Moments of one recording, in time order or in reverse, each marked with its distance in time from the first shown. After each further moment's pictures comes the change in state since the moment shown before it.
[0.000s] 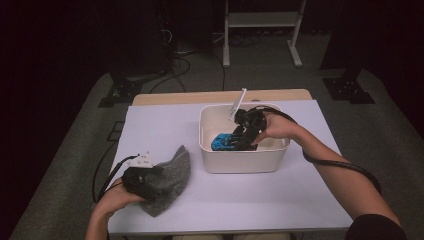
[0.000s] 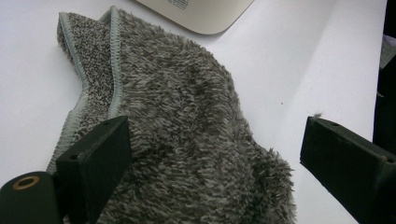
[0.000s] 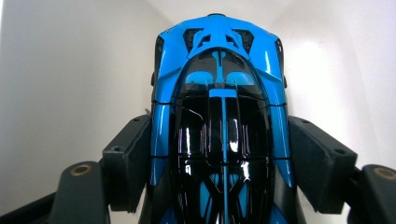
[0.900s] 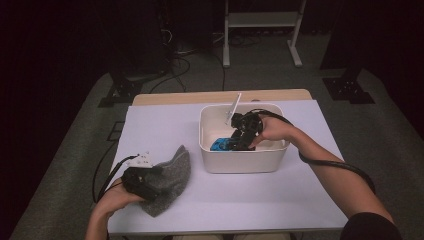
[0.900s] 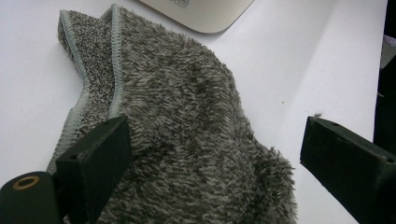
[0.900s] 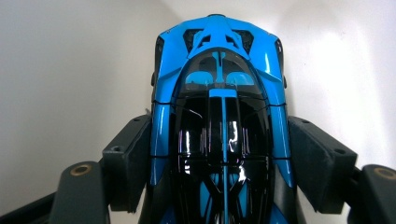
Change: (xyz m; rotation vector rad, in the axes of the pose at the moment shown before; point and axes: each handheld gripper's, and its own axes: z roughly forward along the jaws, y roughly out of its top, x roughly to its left) left arm 0.001 -0.001 0.000 0.001 0.000 -0.003; right arm -0.004 0.002 0.018 0.039 0.034 -0.002
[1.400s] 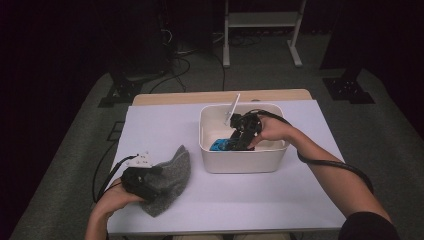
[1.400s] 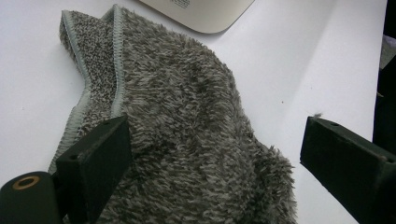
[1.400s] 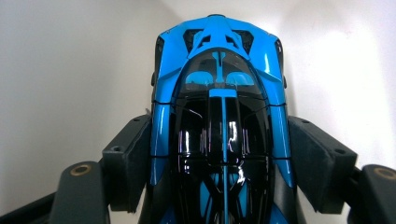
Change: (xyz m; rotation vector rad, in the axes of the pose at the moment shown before) left arm 0.000 0.000 -0.001 -0.004 0.001 -0.001; right arm -0.002 0.001 0.004 0.002 0.014 0.003
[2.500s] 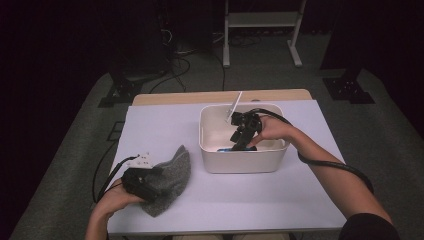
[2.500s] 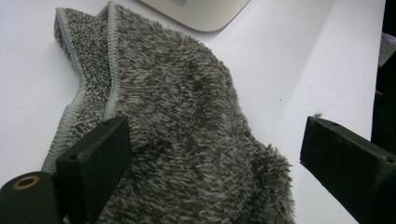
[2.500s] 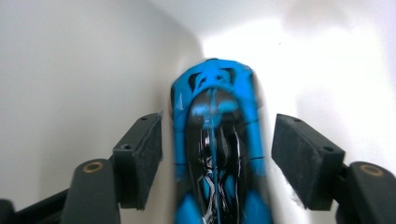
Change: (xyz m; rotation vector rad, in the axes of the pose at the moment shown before) left arm -0.002 0.000 0.001 0.006 -0.004 0.006; right arm -0.004 -0.002 -0.003 -0.022 0.044 0.060
